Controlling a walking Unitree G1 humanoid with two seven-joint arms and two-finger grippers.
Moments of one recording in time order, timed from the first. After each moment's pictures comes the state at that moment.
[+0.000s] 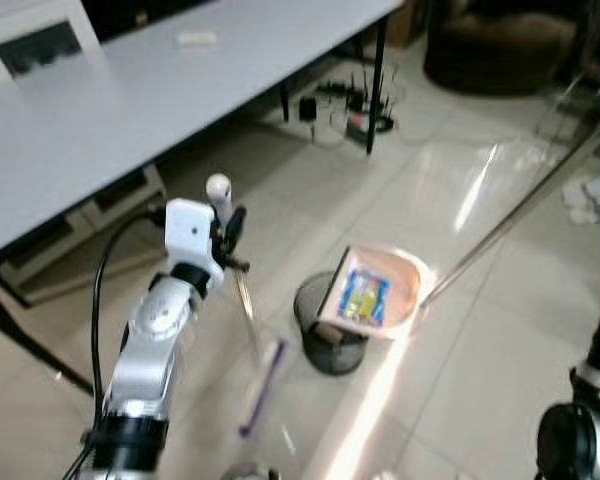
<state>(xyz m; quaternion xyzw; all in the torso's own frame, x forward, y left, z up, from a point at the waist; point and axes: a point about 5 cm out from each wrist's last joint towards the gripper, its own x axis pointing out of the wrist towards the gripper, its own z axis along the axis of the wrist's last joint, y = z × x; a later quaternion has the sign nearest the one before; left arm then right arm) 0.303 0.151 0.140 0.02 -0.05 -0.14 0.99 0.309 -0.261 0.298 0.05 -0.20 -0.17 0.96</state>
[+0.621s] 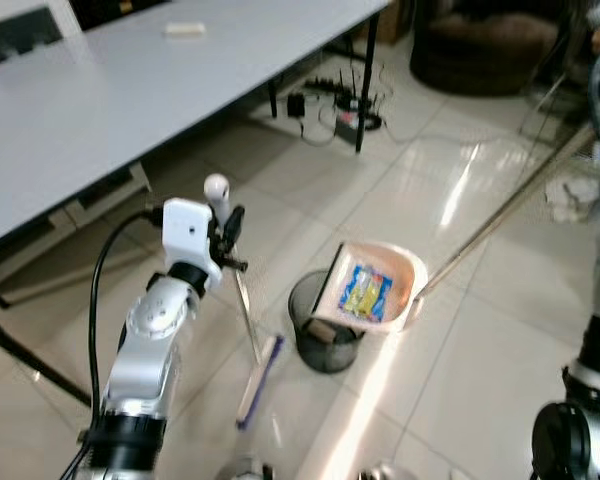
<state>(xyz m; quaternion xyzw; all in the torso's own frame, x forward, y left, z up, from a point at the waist) 0.303 0.156 0.140 0.03 -0.05 -0.13 0.99 0.313 -0.248 0.298 0.05 -0.21 -0.14 0.97</state>
